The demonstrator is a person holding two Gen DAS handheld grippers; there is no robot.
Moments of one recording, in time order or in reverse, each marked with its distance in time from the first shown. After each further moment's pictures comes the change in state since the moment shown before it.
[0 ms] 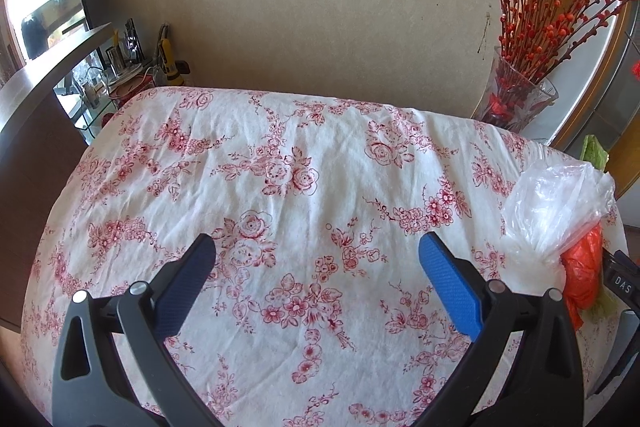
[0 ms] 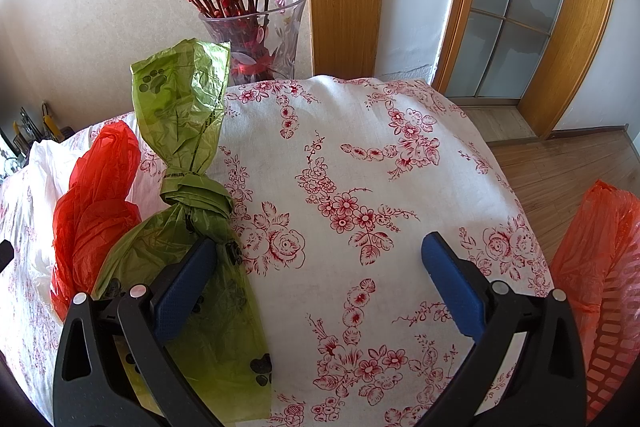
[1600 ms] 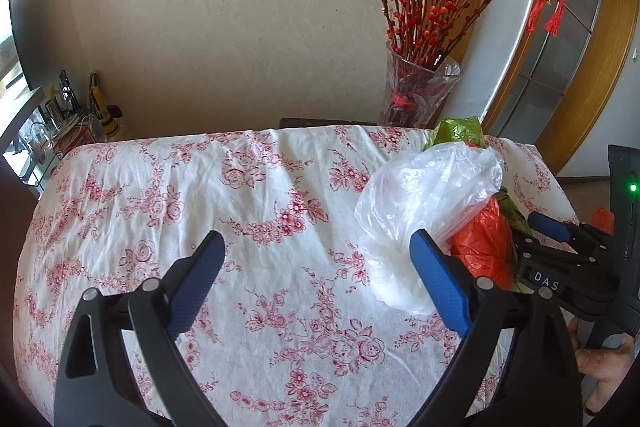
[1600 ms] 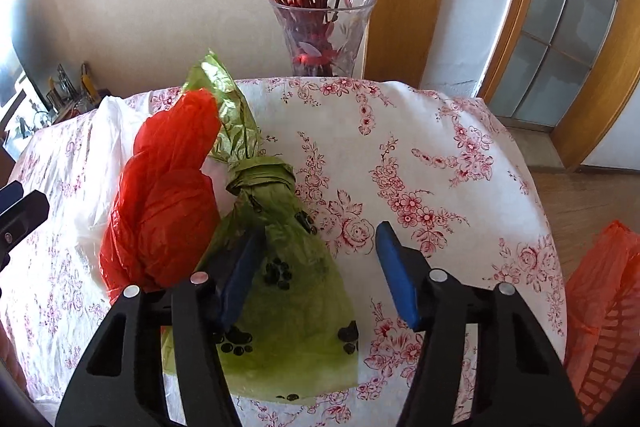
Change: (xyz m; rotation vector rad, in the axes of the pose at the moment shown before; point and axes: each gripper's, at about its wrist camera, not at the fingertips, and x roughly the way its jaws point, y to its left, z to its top) left arm -0.032 -0.075 -0.004 0.184 -0.044 -0.191; right arm -0.006 0.027 0.001 -0.150 0.033 0.113
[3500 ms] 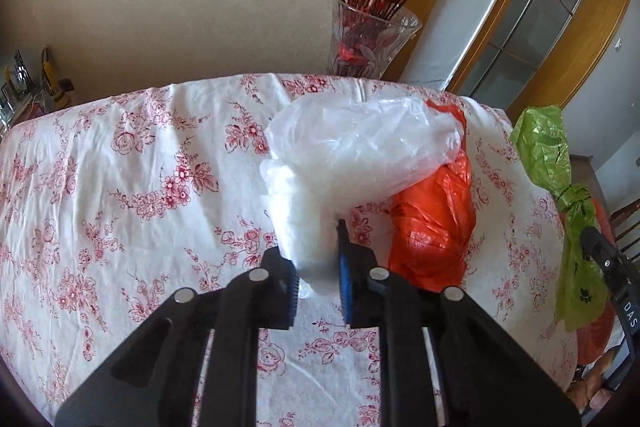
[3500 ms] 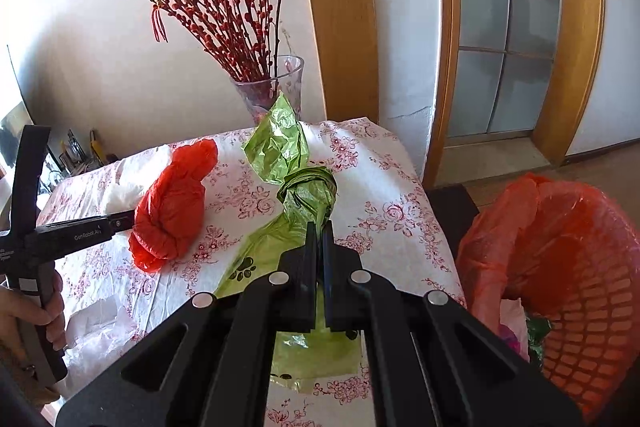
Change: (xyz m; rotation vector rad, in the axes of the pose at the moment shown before) left arm 0.045 -0.044 0.000 -0.003 0.120 -0.142; right arm -0.094 -0.073 -0.060 0.135 -0.240 0.015
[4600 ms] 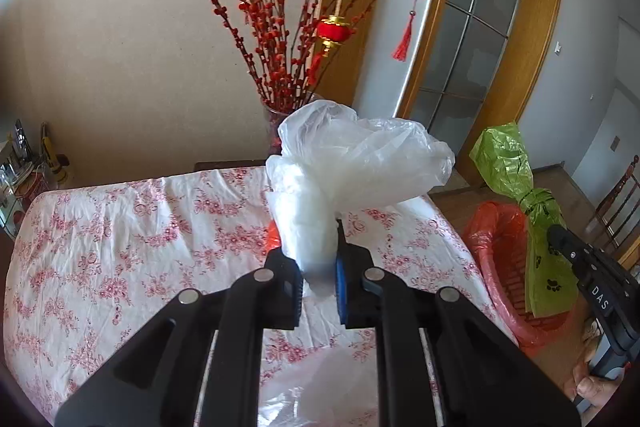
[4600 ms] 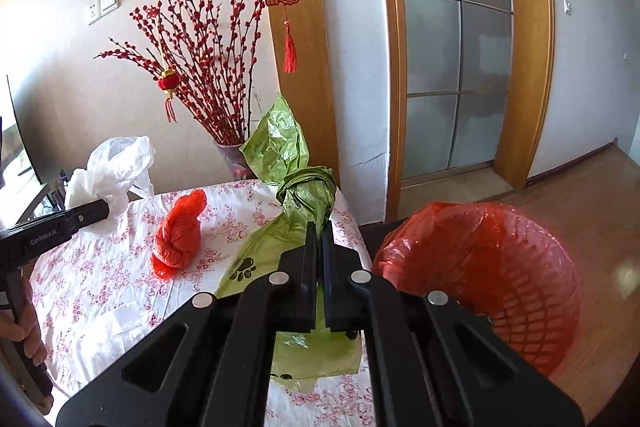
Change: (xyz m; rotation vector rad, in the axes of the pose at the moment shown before) left arm -0.147 -0.083 -0.038 0.137 -0.256 -0.086; right arm -0.122 -0.027 -0.013 0.044 -0.191 -0.105
